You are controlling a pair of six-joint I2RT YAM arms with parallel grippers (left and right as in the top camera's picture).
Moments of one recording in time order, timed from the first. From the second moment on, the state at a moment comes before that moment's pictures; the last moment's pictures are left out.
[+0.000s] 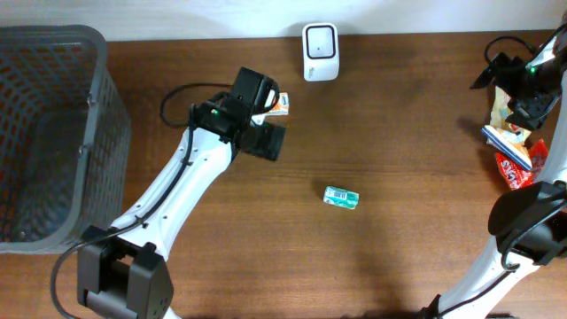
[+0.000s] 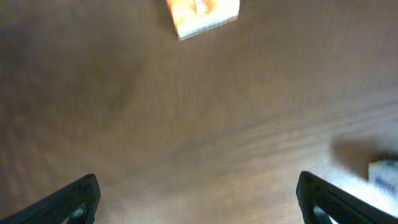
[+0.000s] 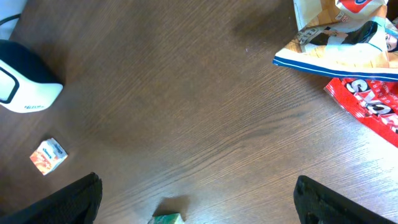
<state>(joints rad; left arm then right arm) -0.44 1.76 1.51 -0.87 -0.13 -0.06 -0.40 2.10 2.29 -1.53 -0.26 0.33</state>
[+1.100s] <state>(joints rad) -0.71 2.06 1.49 -0.72 0.50 -0.63 -0.24 2.10 2.23 -1.57 -0.34 0.11</state>
